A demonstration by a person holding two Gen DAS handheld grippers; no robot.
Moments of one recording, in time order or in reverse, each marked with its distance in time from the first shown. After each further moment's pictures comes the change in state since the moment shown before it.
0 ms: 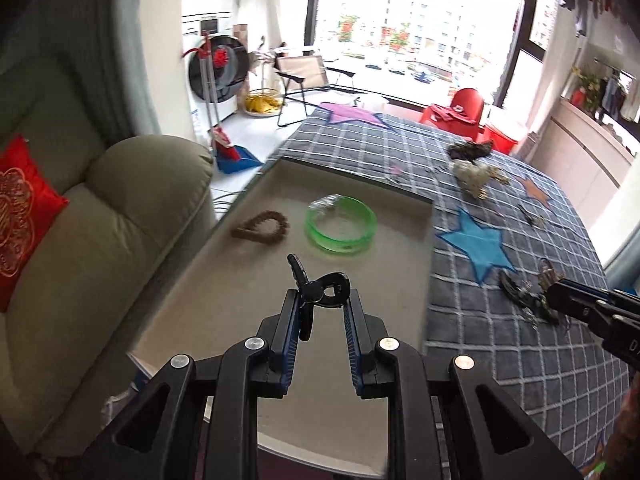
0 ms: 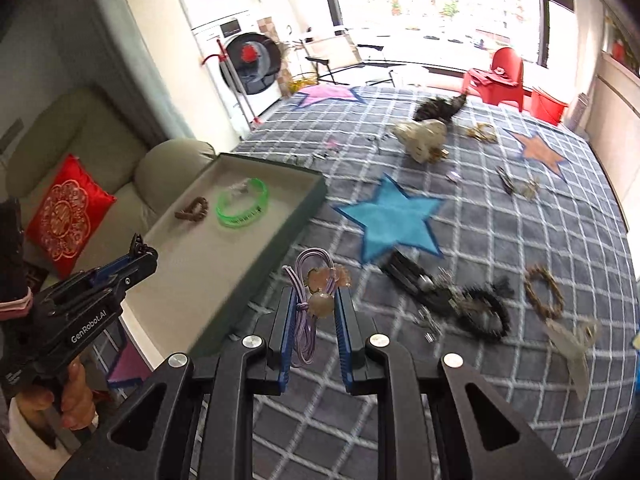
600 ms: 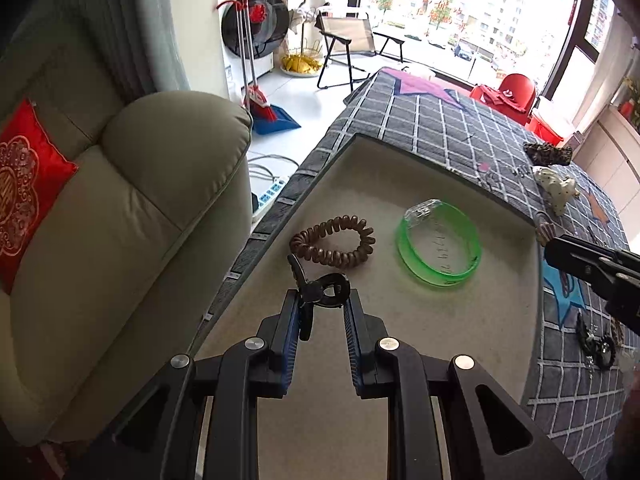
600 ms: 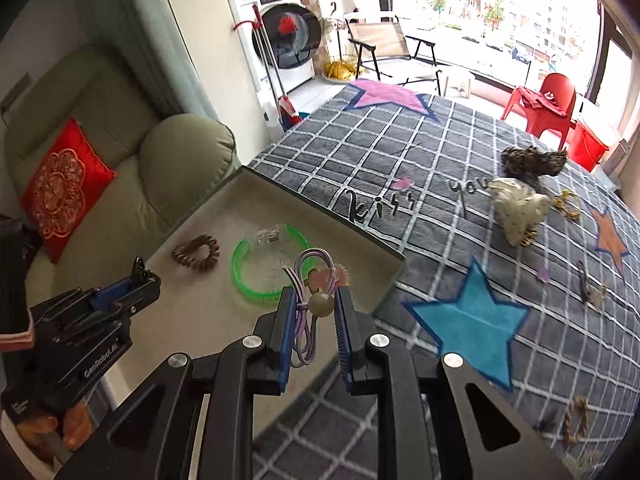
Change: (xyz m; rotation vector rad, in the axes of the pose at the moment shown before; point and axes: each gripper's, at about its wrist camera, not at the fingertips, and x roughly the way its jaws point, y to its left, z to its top) left arm 0.085 0.053 0.034 -0.092 0.158 0.086; right arm 0.112 0.051 0.085 -0.142 0.105 0.007
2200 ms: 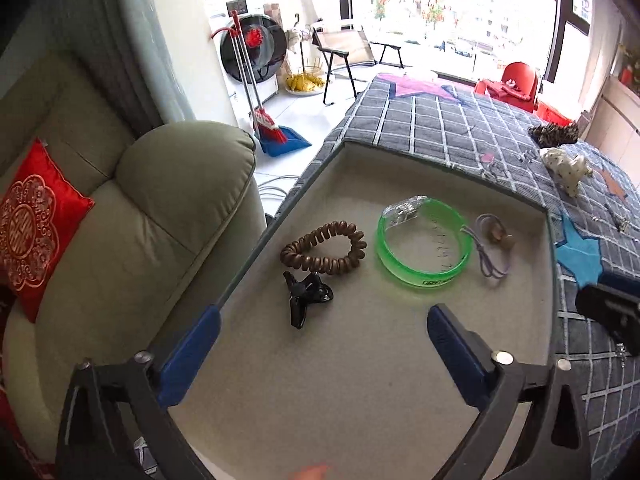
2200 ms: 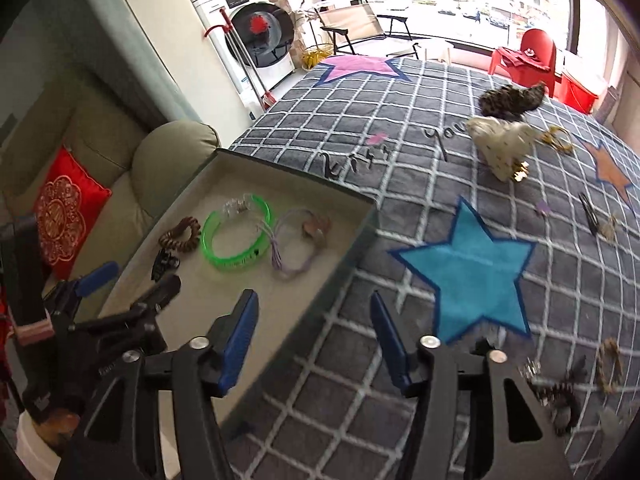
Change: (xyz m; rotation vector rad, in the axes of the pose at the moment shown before) left arm -0.008 -0.024 -0.008 0.105 -0.094 0.094; right arm -0.014 -0.029 -0.043 0.155 -0.005 0.039
